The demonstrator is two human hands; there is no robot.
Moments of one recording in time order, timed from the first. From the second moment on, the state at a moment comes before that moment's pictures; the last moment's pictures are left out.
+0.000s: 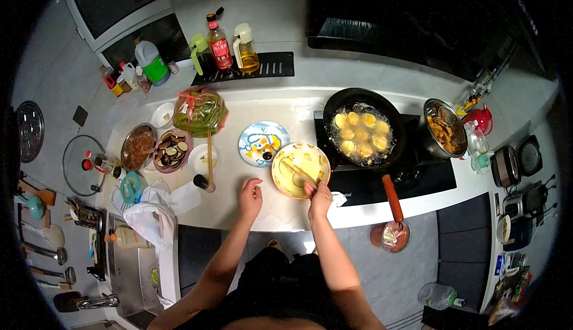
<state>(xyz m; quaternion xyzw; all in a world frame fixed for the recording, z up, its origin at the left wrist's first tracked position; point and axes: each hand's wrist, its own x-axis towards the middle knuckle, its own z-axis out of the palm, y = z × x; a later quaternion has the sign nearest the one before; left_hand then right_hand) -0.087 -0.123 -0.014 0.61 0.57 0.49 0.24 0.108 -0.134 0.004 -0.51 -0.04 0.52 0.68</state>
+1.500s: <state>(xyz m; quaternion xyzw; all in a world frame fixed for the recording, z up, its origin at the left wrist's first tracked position) -0.069 -0.119 -0.016 0.61 0.57 0.50 0.23 0.153 -0.143 0.005 -0.56 -0.02 0.50 0.67</state>
